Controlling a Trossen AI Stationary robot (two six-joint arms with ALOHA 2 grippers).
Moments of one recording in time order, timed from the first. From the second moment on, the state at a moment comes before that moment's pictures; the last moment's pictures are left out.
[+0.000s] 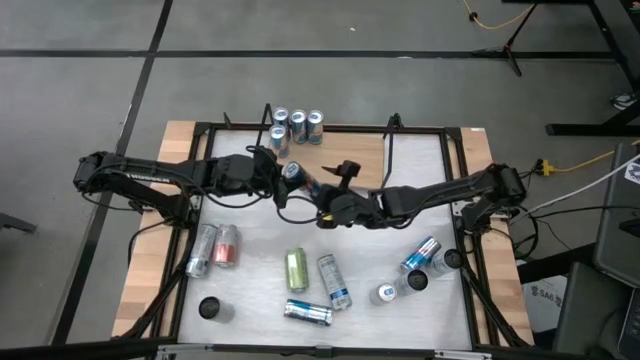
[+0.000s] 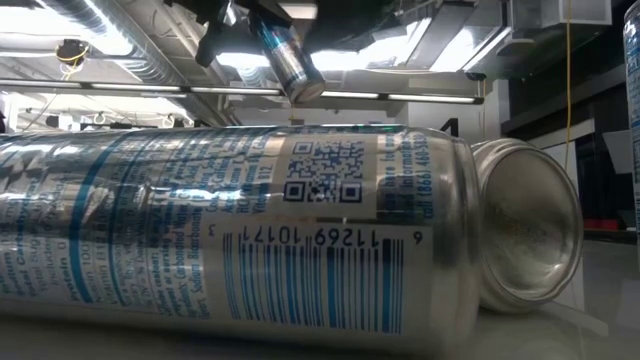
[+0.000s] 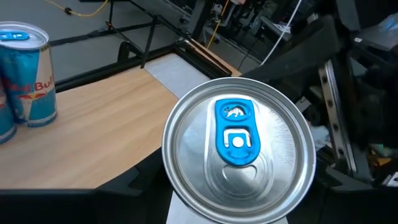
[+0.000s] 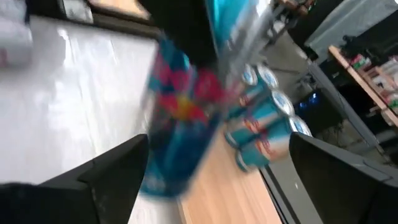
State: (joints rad) left arm 0.01 1.14 0.90 -0.12 -0.35 -0.59; right arm 0.19 1.72 1.46 -0.37 0.80 -0.10
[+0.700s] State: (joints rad) left arm 0.25 1.19 0.90 -0.11 -0.13 -0.27; right arm -0.04 1.57 1.46 -0.78 0.15 0.02
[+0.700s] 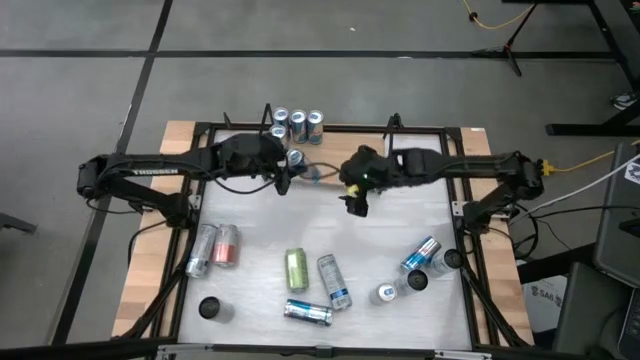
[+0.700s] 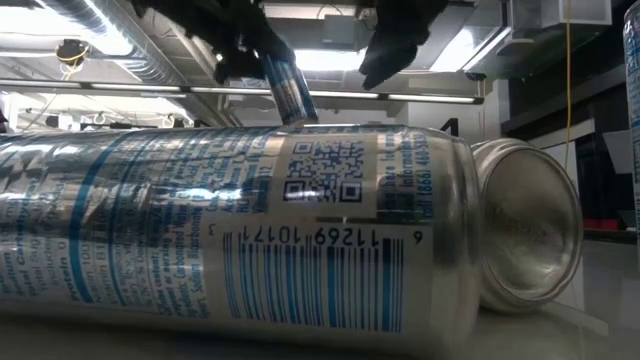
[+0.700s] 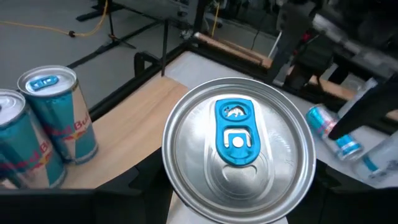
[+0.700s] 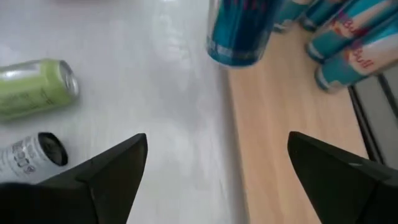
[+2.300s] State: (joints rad) left arm 0.66 1.59 1.18 -0.42 0.30 0.43; right arm -0.21 1.68 1.46 -0.42 -0.01 -0.10
